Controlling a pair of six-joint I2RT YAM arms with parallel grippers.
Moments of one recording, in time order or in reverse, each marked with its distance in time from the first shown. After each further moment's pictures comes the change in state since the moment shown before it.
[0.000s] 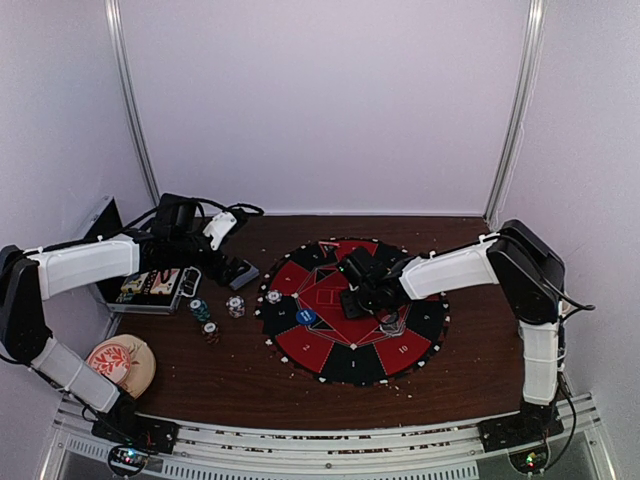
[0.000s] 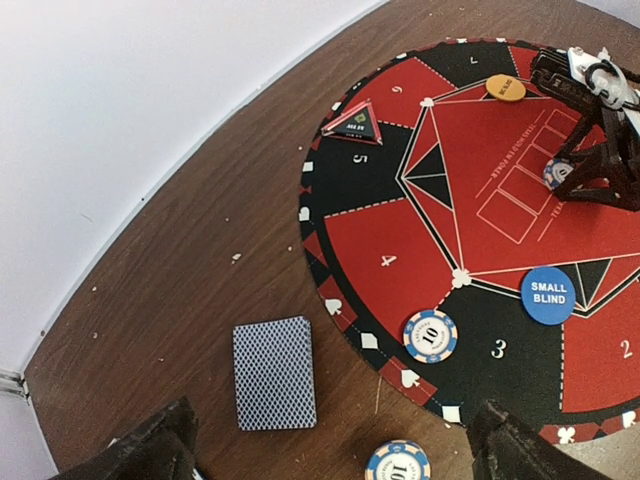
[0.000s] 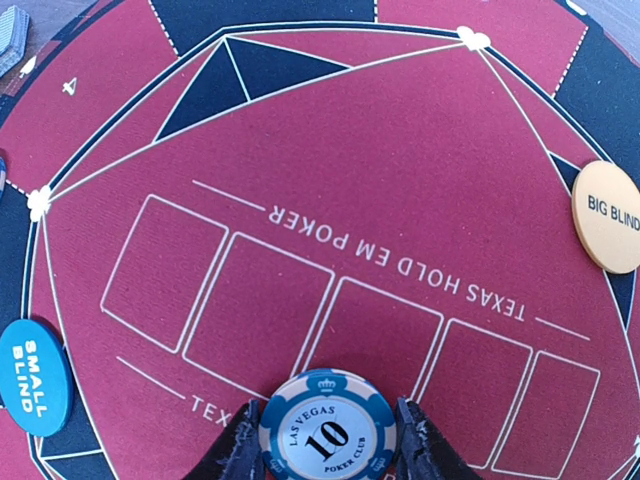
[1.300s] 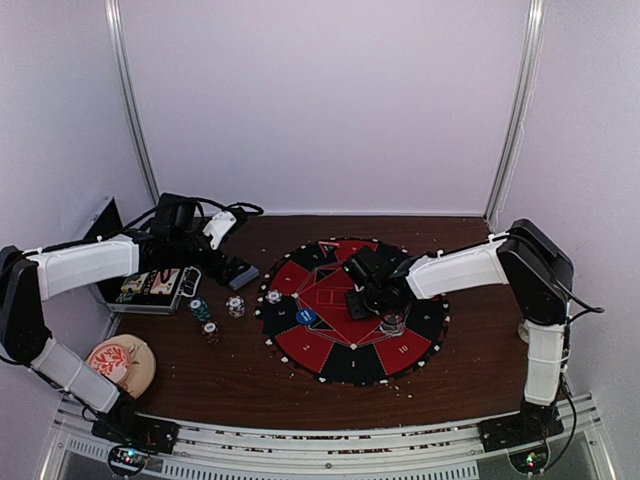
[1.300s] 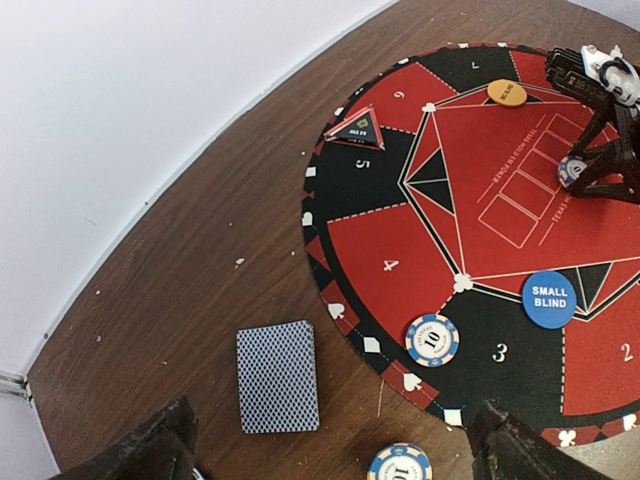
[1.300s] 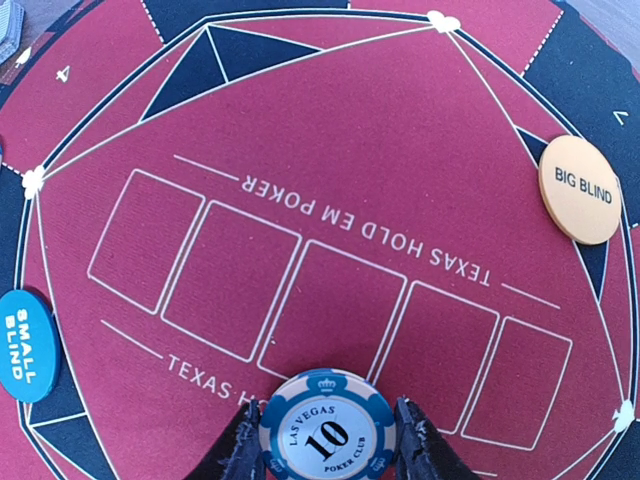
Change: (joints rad) left arm 0.000 -0.005 -0.003 0.012 0.000 0.000; right arm -0.008 -0.052 -0.040 -0.031 0.005 0.001
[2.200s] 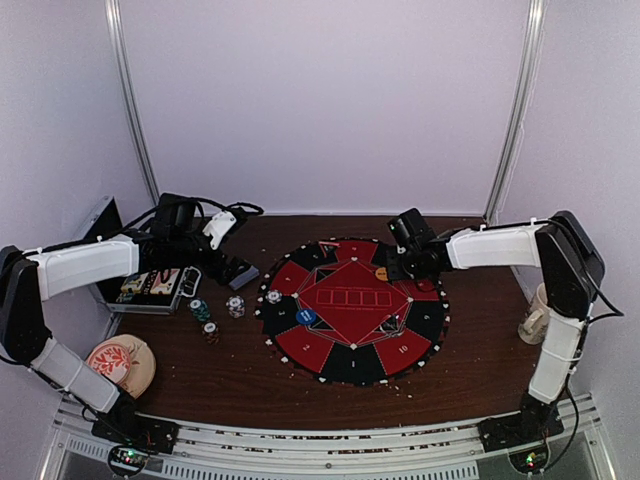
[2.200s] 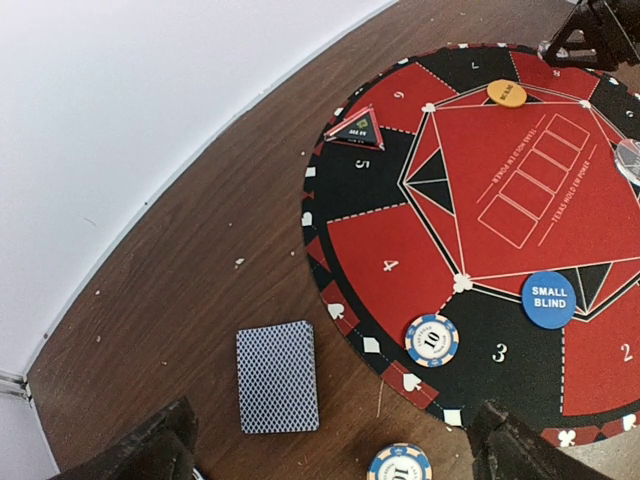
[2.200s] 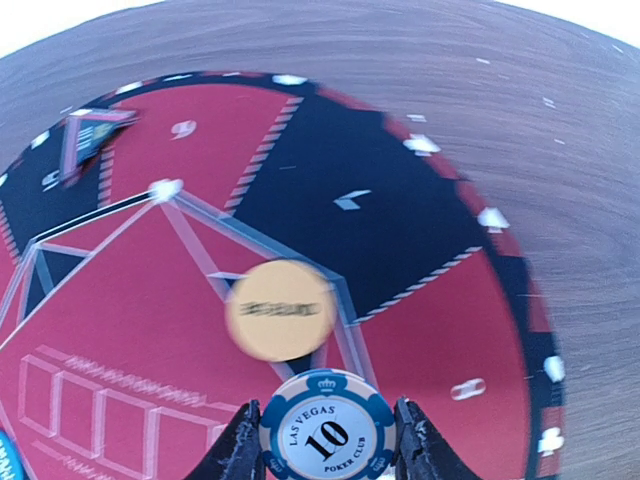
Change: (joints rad) left arm 0.000 0.000 0.000 0.000 0.001 0.000; right arm -0.237 -0.140 -0.027 -0.012 0.022 0.008
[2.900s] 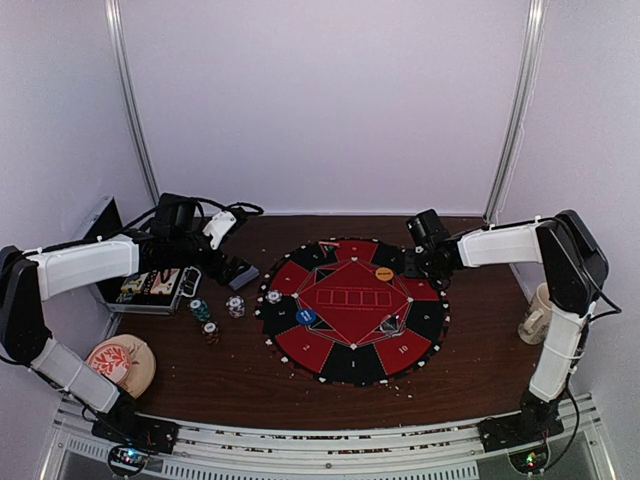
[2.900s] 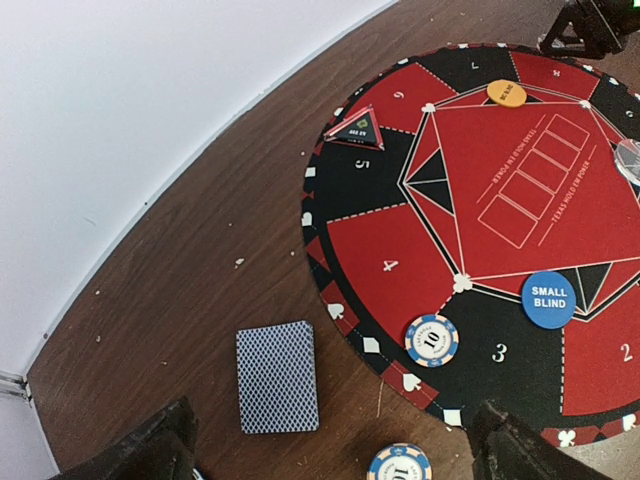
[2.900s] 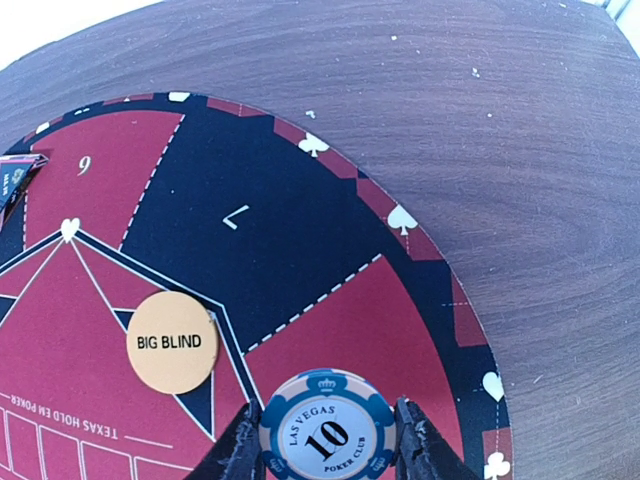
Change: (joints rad) left arm 0.000 0.000 0.000 0.000 0.000 0.000; right arm -0.116 0.001 -0.054 0.037 0.003 0.025
